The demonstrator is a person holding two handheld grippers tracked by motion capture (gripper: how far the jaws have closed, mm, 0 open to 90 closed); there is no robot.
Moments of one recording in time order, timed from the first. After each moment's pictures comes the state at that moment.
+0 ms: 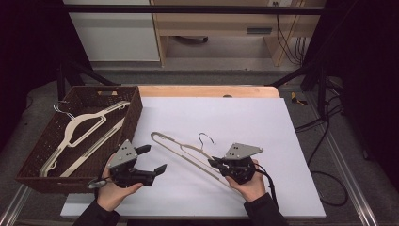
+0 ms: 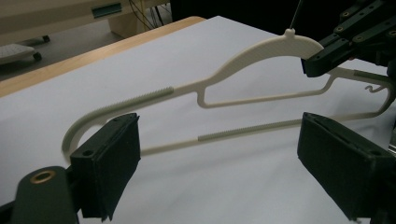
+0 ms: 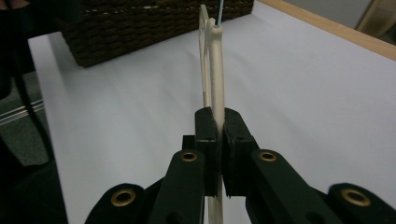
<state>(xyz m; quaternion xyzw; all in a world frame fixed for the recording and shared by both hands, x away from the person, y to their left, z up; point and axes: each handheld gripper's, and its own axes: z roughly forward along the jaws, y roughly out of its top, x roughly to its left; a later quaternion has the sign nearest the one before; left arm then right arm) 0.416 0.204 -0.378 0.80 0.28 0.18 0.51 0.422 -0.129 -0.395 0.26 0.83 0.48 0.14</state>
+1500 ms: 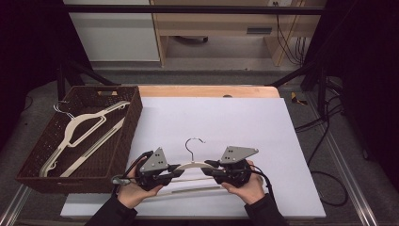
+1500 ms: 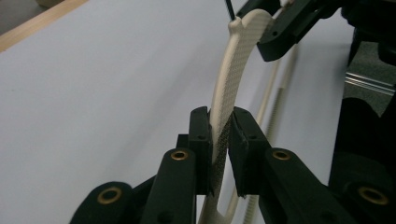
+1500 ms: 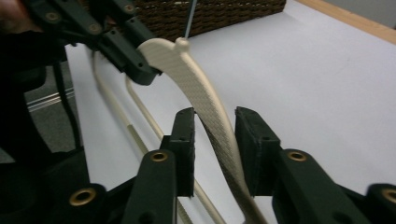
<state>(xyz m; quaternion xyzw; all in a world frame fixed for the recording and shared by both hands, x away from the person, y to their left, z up) 0.410 0.151 -0.390 0.87 0.19 0.11 0.44 0.418 -0.120 -0.396 0.23 0.84 0.48 0.11</state>
